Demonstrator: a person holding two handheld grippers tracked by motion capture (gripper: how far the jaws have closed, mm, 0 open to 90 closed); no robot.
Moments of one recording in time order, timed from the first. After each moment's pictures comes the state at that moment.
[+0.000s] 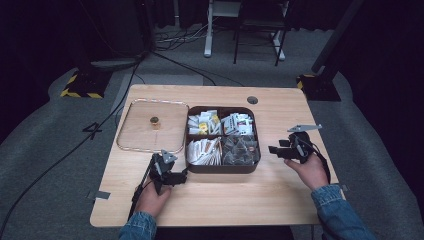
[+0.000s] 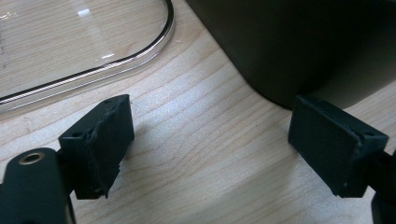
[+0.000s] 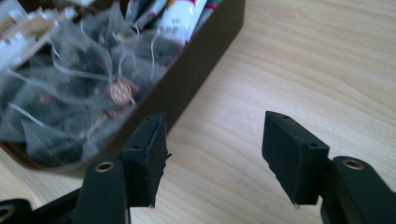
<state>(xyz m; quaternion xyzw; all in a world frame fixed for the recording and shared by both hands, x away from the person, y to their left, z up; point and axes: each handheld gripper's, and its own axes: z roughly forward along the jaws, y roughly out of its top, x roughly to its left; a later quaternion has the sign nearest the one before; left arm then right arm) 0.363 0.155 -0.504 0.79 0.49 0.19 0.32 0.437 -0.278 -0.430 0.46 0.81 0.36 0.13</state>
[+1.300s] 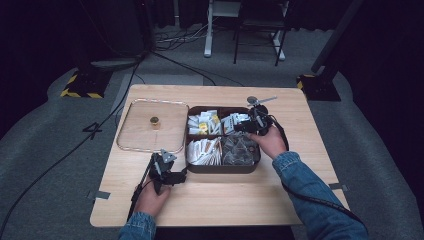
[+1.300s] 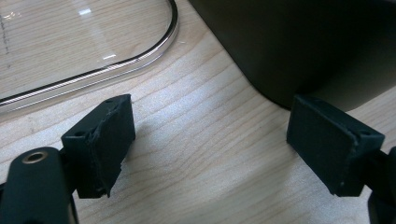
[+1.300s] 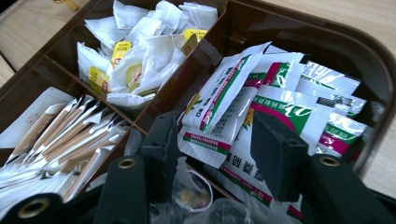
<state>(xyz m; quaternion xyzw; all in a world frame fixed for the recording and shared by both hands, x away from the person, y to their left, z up) 0.365 0.157 -0.504 0.79 0.49 0.19 0.32 0.527 -0.170 -0.425 0.44 0.82 0.36 0.06</state>
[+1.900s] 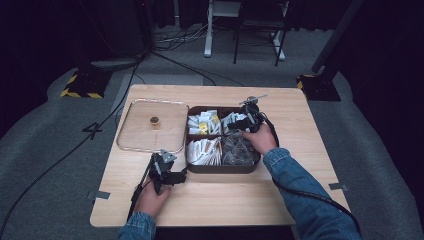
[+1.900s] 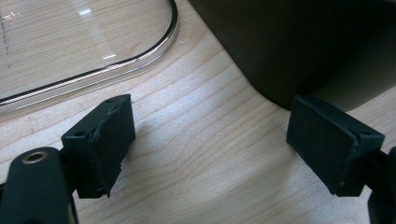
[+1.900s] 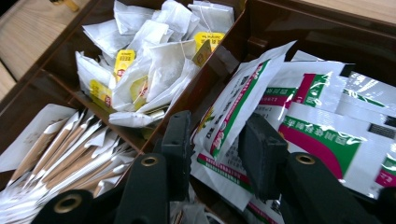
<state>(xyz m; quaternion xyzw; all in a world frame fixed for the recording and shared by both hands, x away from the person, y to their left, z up) 0.364 0.157 -0.504 0.79 0.49 0.19 0.32 0.544 -0.146 -0.435 0.44 0.83 0.35 0.03</state>
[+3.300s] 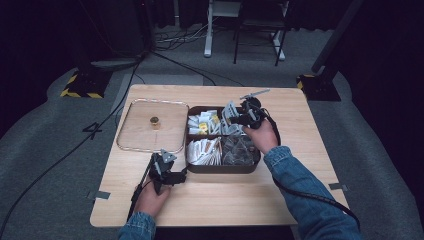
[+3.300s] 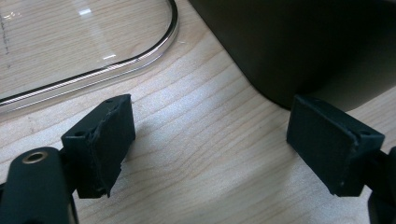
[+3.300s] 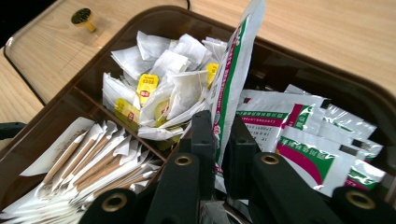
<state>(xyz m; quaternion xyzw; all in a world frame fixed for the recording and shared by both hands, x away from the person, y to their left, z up) 0.364 0.157 -0.504 0.79 0.49 0.19 0.32 0.527 -0.143 -0.397 0.42 0.83 0.36 0.07</state>
